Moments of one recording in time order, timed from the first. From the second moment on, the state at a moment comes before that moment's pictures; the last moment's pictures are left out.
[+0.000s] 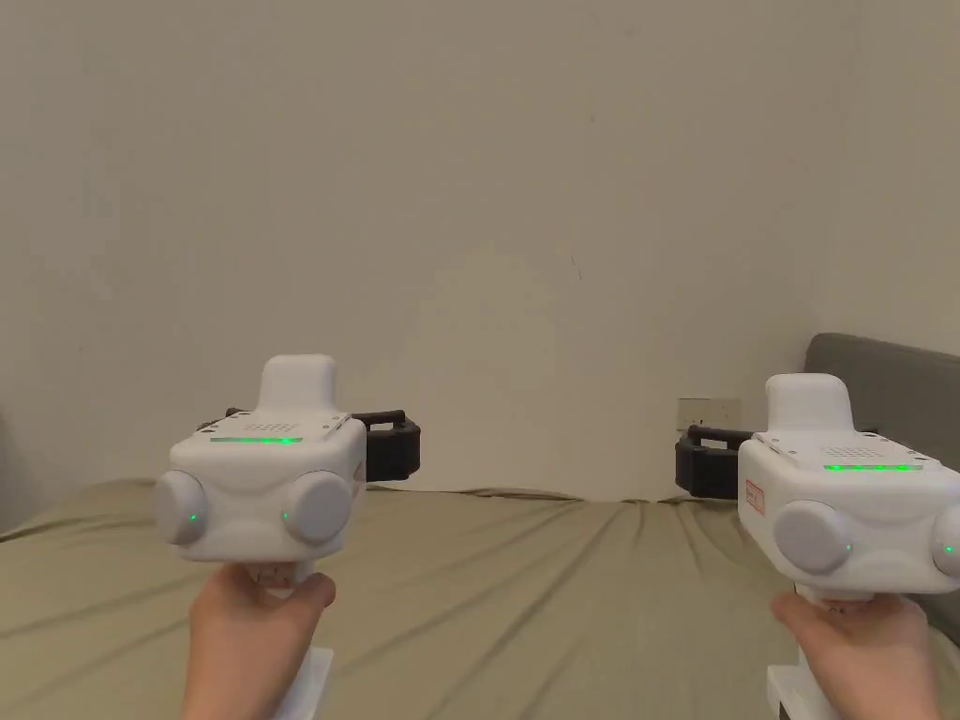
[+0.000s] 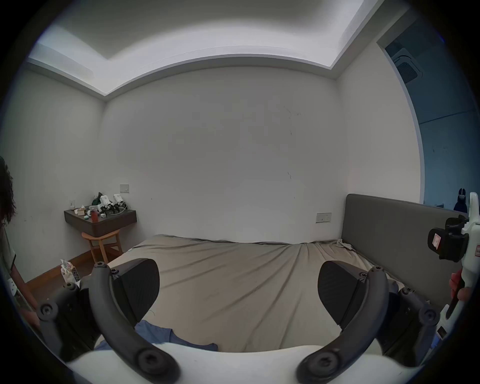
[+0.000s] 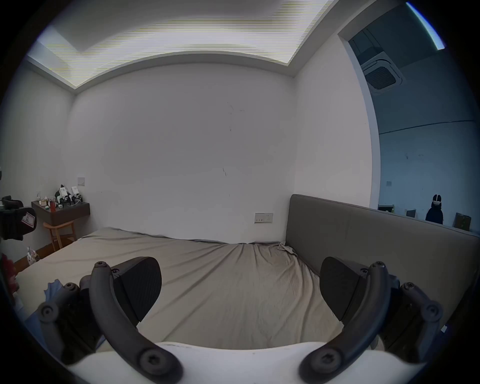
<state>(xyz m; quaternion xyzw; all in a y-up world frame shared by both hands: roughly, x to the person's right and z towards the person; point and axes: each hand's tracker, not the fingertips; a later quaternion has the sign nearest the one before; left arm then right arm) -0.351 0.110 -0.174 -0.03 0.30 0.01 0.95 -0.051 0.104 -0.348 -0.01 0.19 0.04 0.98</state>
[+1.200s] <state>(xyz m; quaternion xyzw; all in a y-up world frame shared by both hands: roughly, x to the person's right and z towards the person) -0.353 0.113 -0.181 -0.03 0.30 0.00 0.95 -0.058 0.101 -0.350 -0.01 0.19 0.06 0.98</state>
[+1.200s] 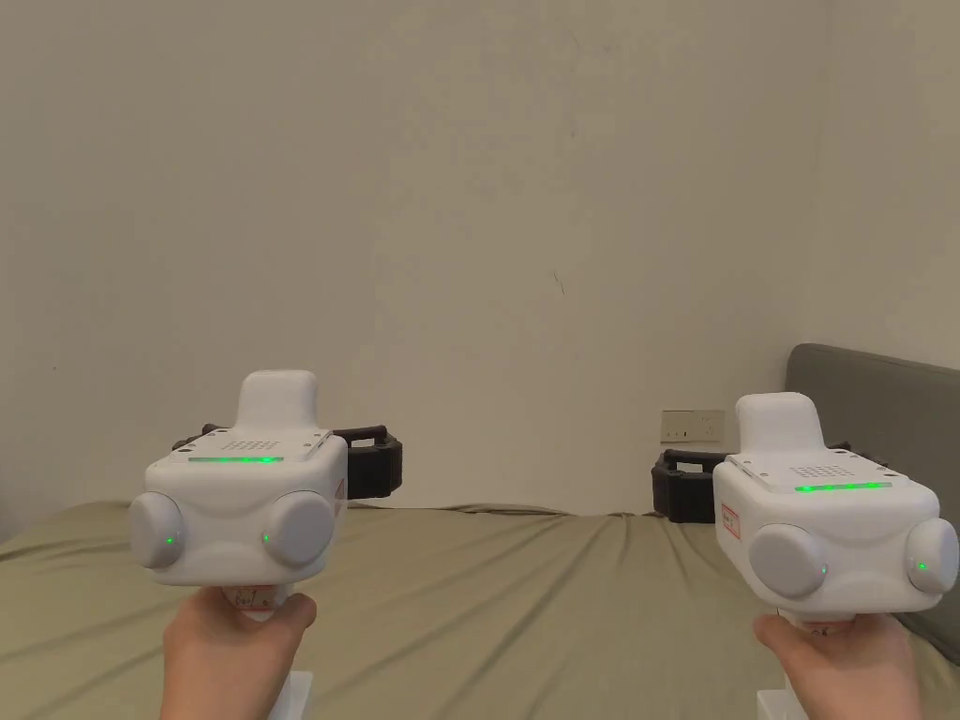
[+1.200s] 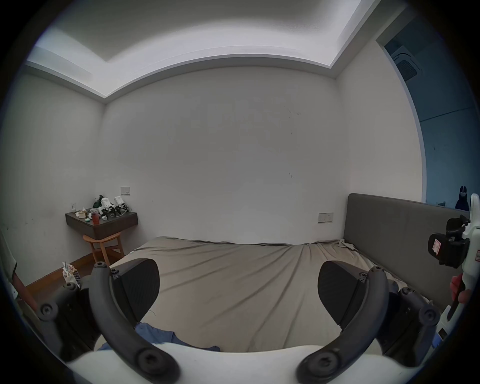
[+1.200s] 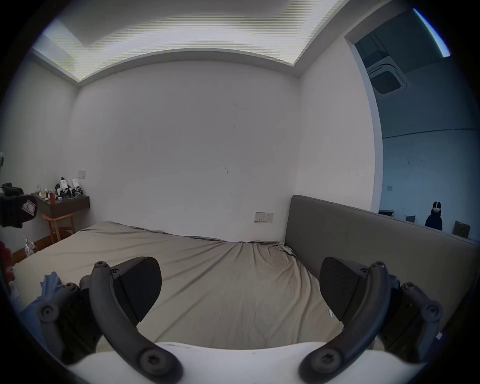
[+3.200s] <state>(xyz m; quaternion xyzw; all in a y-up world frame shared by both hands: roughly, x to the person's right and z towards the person) -0.483 -0.013 0.073 -0.19 0.49 0.02 0.85 -0.300 -0.045 -0.202 -0.13 0.52 0.09 0.84</state>
